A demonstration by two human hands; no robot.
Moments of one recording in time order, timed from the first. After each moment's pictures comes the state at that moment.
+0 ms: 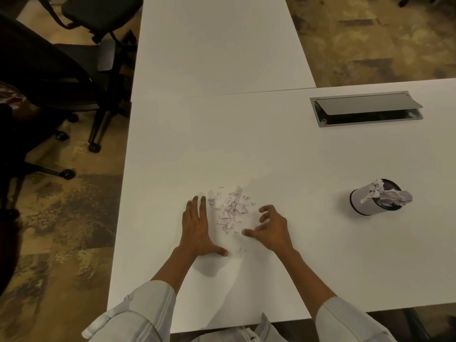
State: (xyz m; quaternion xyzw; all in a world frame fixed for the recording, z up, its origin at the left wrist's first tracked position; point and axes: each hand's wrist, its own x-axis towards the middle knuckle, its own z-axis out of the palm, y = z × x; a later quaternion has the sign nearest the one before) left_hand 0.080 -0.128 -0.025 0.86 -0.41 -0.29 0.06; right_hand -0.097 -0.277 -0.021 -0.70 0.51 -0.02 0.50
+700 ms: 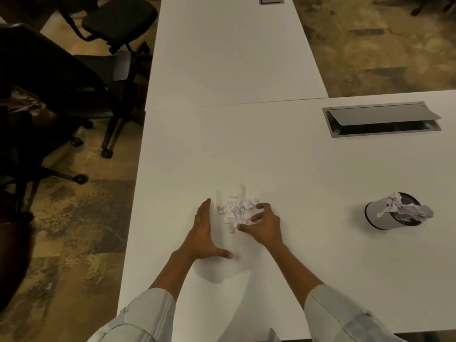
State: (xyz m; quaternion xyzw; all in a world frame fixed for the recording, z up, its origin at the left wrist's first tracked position) left_hand 0.109 -0.122 -0.019 0.81 -0.39 -0.36 0.23; right_hand -0.034 -0.276 -0.029 -0.69 0.53 -0.02 0.50
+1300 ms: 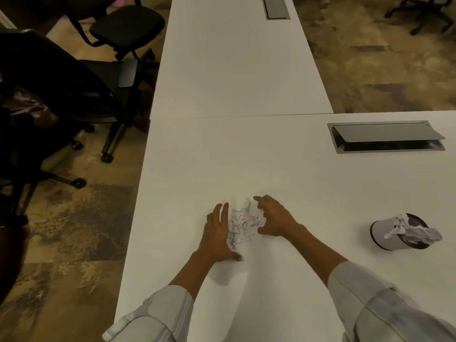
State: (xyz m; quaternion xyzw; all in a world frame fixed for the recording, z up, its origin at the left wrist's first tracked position) left_hand 0.112 -0.170 -0.032 0.83 -0.45 -0.29 0.11; right_hand -0.001 -0.357 -0.014 -0.89 0.28 0.16 0.31
